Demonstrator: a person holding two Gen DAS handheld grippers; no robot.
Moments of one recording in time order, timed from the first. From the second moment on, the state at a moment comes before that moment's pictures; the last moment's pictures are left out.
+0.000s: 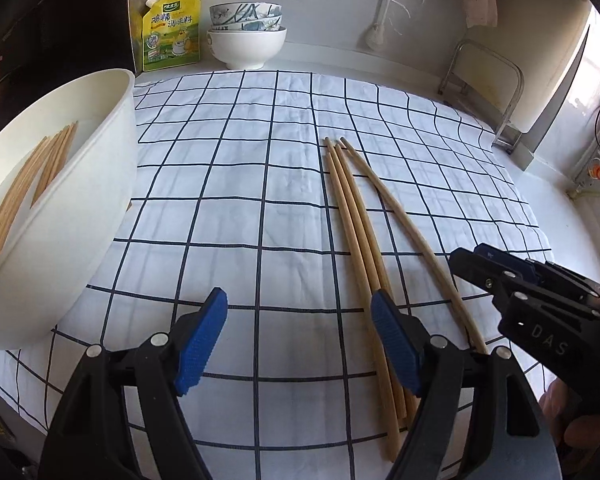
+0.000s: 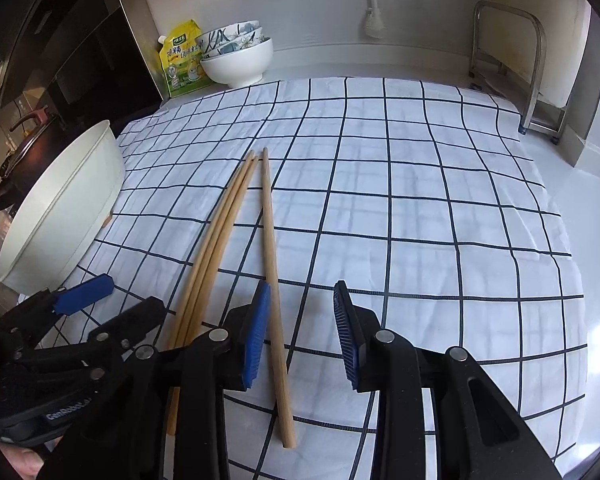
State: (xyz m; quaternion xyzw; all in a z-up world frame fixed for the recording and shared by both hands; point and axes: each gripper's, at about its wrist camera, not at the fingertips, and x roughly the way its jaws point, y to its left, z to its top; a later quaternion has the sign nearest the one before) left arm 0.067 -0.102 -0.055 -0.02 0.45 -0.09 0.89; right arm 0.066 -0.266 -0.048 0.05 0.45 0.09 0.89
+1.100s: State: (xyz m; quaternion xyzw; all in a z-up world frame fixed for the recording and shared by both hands) left arm 0.072 -0.098 -0.059 0.01 0.46 -0.05 0.89; right arm 0.067 -0.270 -0.050 0.05 0.45 0.09 0.89
